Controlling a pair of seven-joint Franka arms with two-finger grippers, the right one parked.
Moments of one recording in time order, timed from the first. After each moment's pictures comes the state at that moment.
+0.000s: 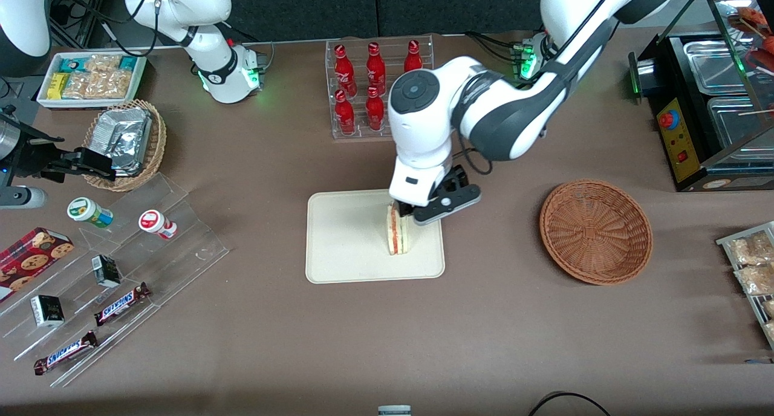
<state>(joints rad) -0.19 0.57 -0.71 -1.32 0.55 1.72 -1.33</state>
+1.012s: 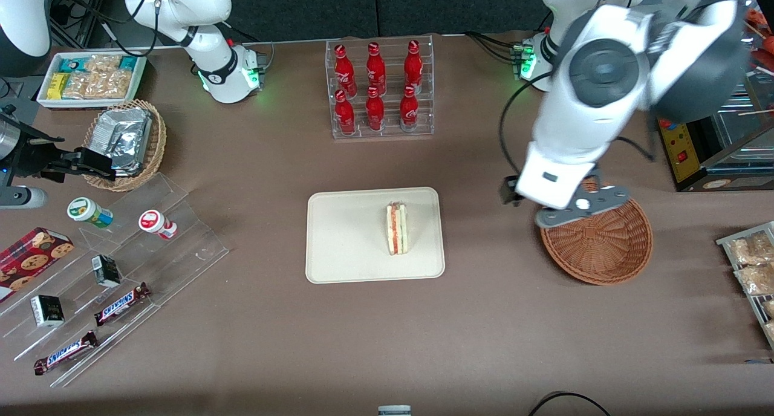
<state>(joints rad) -0.05 0.35 -0.48 -1.25 0.25 1.47 -0.73</state>
